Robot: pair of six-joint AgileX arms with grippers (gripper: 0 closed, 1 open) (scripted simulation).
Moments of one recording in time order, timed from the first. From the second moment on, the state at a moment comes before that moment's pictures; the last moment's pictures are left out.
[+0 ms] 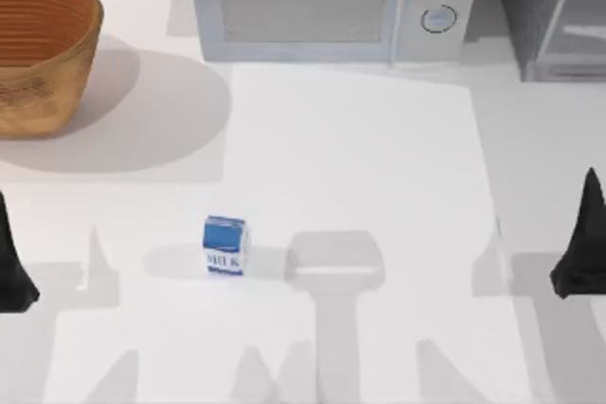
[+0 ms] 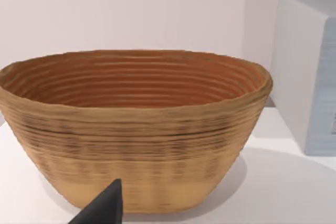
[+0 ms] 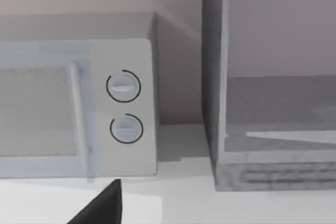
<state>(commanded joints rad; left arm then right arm) 0.00 0.00 0.00 0.00 0.00 0.00 0.78 0.64 0.03 0.63 0.79 0.01</state>
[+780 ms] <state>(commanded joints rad) 0.00 0.00 0.00 0.00 0.00 0.00 0.95 0.83 0.09 0.76 0.96 0.02</state>
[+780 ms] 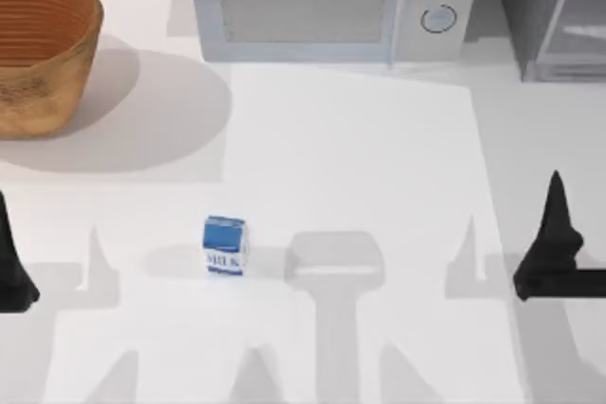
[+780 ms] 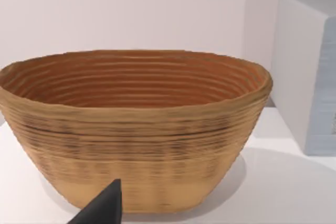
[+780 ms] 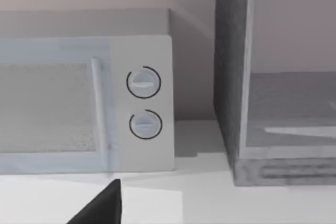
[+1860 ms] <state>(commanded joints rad) 0.00 0.00 0.00 0.00 0.00 0.00 1.28 2.44 1.25 1.08 1.46 0.09</state>
